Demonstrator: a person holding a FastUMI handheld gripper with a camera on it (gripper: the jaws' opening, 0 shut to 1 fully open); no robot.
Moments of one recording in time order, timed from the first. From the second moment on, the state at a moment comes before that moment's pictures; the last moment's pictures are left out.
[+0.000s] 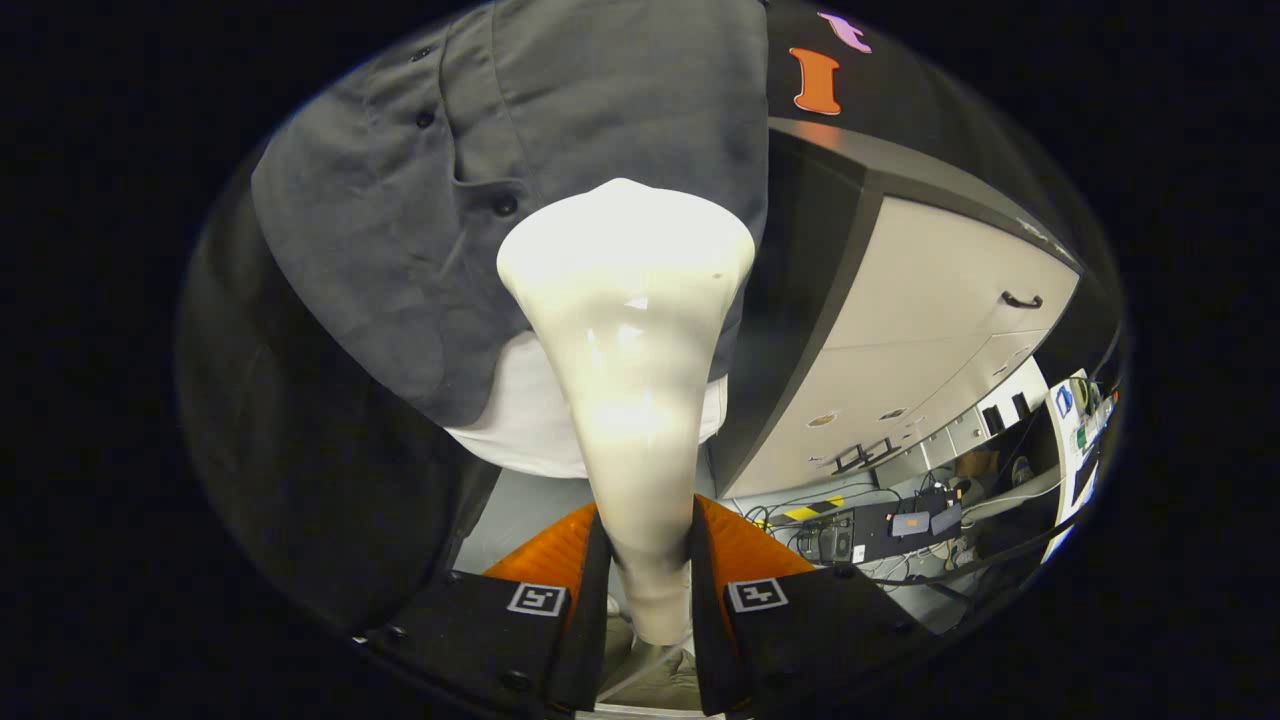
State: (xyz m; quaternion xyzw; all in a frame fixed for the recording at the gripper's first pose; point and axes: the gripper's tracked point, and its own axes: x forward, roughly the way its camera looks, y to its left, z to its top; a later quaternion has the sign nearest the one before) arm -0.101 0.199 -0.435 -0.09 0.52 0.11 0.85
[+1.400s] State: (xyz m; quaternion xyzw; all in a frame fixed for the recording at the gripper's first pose) arm -0.103 0.386 -0.195 -0.03 0.27 0.13 0.95
